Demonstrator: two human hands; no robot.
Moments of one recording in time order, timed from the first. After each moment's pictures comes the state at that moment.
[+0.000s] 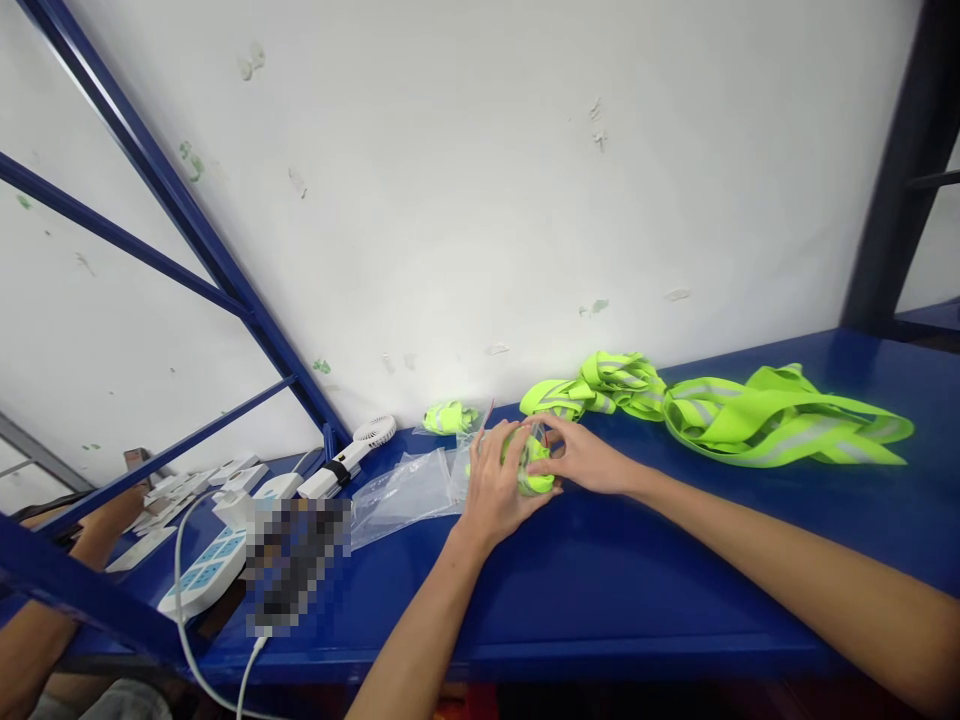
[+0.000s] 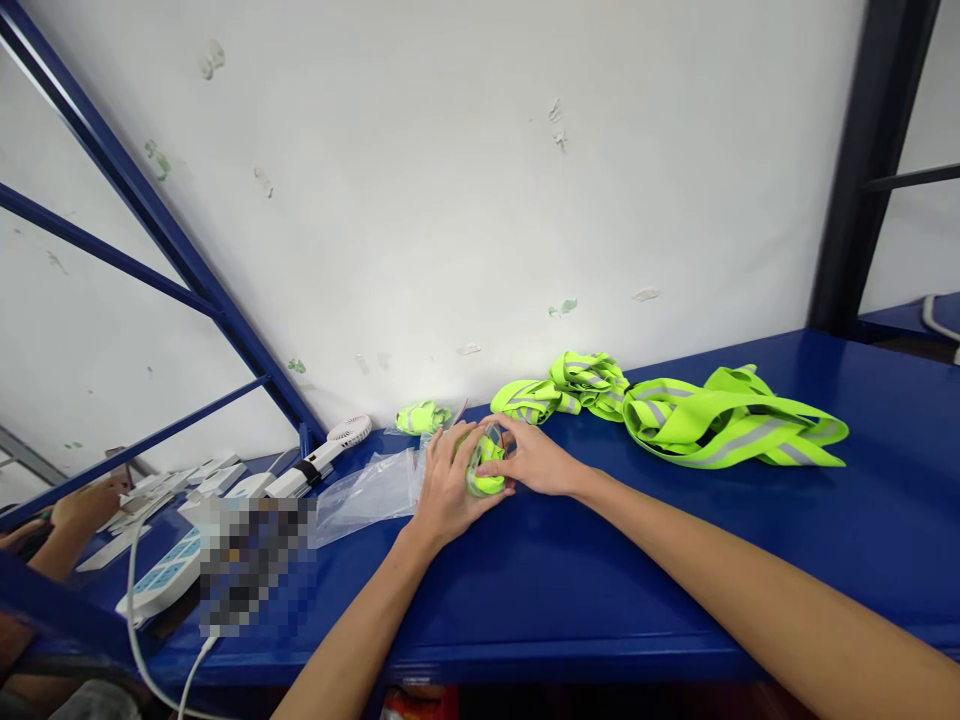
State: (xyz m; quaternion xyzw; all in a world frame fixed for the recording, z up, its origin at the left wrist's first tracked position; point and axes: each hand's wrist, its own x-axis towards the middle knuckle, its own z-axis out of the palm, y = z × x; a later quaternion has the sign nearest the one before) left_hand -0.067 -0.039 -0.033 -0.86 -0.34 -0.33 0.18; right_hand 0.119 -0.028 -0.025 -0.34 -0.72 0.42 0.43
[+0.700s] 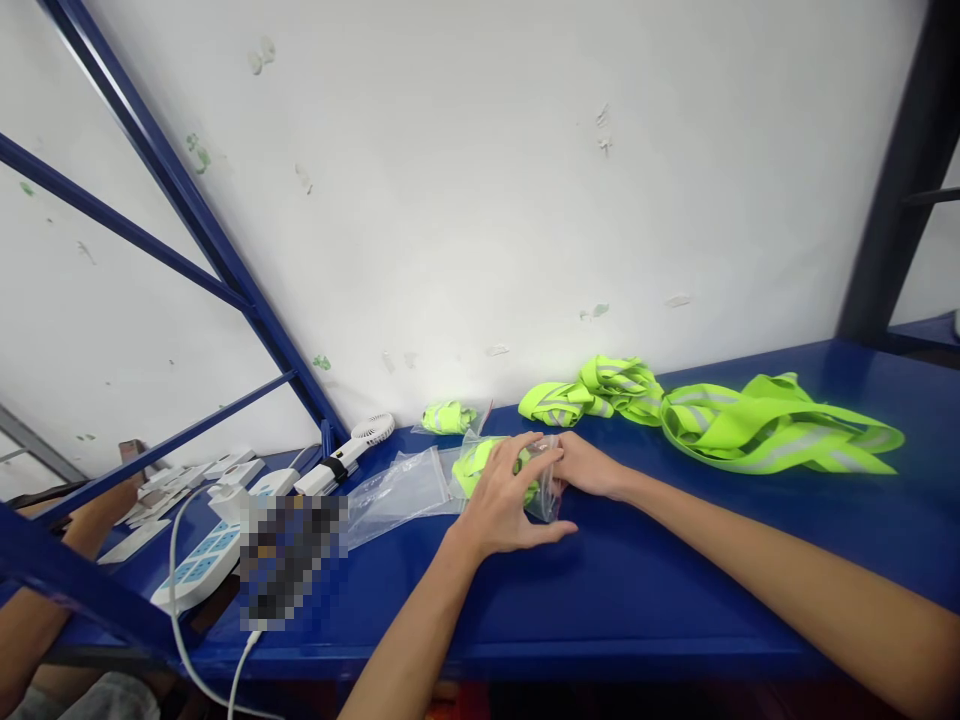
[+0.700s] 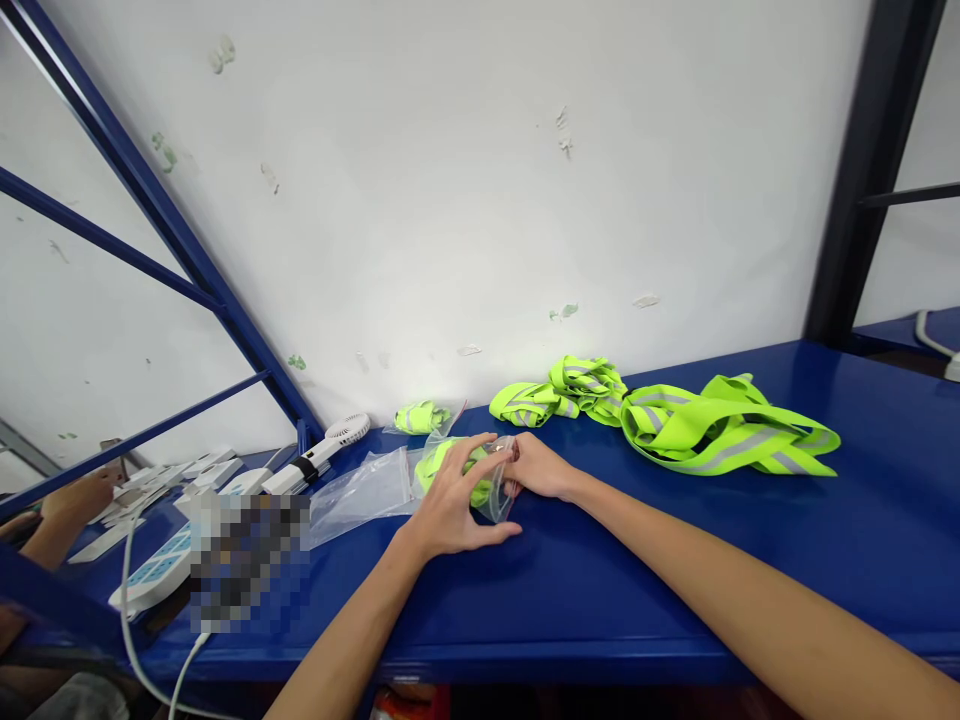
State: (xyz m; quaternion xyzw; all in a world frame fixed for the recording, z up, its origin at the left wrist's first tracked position) left_hand -0.062 -0.056 -0.020 -0.91 -0.25 -0.31 0.09; right_hand 0.115 -0.020 -0.044 -0.35 -0.66 0.53 0.40
